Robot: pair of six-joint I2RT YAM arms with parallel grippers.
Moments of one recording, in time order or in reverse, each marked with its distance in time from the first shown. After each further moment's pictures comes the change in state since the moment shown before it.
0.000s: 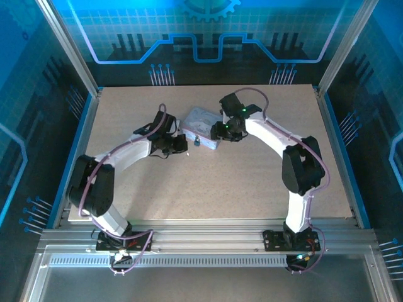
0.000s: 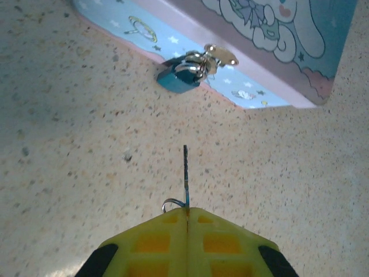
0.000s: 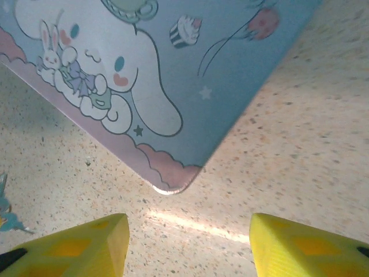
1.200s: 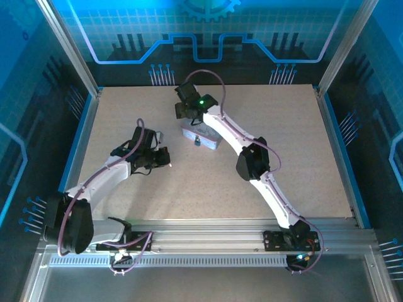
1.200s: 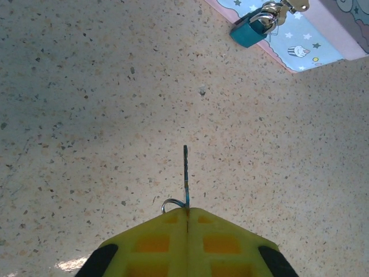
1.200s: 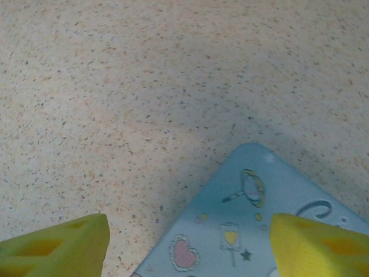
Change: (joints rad) left arm 0.083 -0.317 -0.256 -0.056 -0.045 0.017; right arm 0.188 0.723 1.089 -0.099 0.381 -0.095
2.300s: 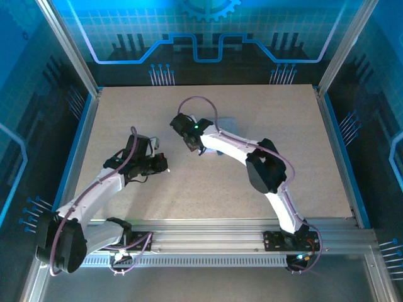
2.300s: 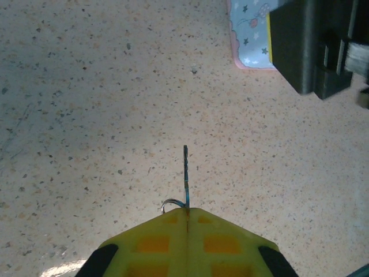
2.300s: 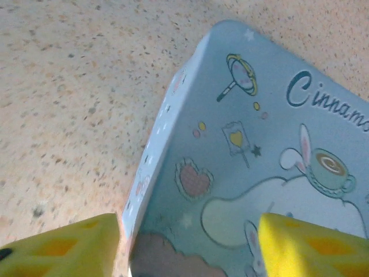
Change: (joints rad) left arm 0.000 -0.165 -0.103 -0.006 0.031 -0.022; right arm 0.140 -0.444 -0.816 0.061 0.232 -0.151
